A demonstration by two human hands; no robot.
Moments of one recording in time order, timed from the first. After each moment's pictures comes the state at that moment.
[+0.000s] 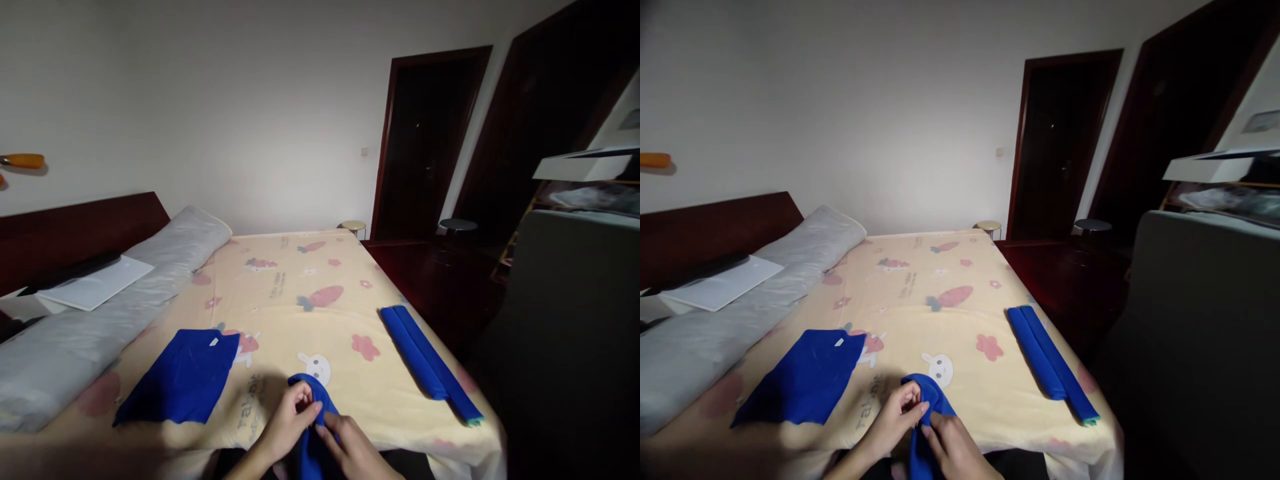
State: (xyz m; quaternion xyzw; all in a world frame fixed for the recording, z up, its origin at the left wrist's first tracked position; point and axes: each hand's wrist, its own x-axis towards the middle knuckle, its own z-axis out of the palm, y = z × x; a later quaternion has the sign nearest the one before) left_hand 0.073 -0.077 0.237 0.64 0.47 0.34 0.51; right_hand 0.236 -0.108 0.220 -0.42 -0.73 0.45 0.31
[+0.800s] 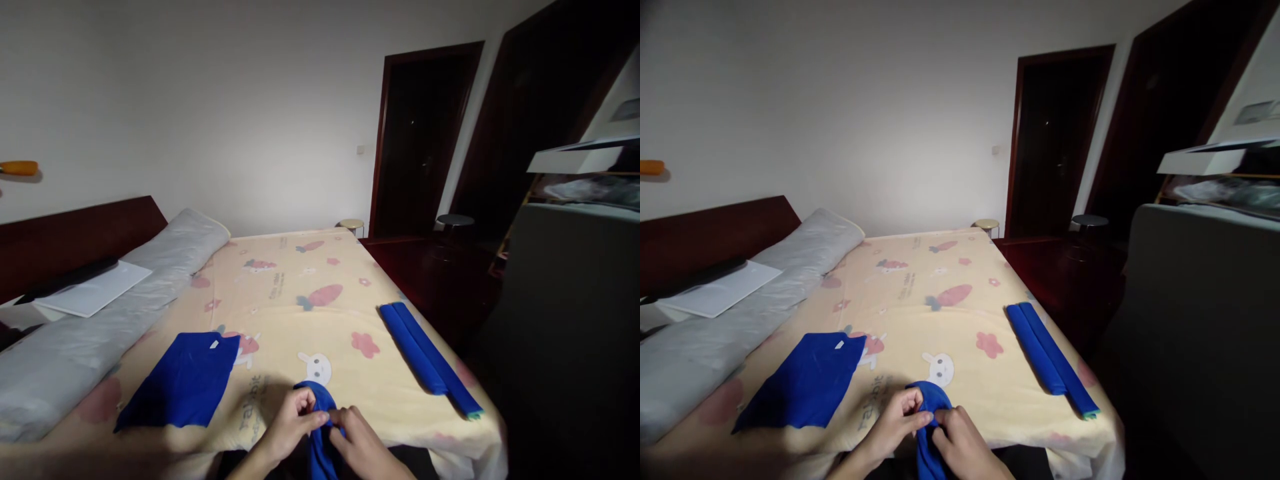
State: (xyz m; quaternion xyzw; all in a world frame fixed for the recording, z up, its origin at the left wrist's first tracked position) left_hand 0.074 -0.077 0.232 0.61 0.44 0.32 0.58; right_hand 0.242 -0.108 0.232 -0.46 -0.70 0.43 0.34
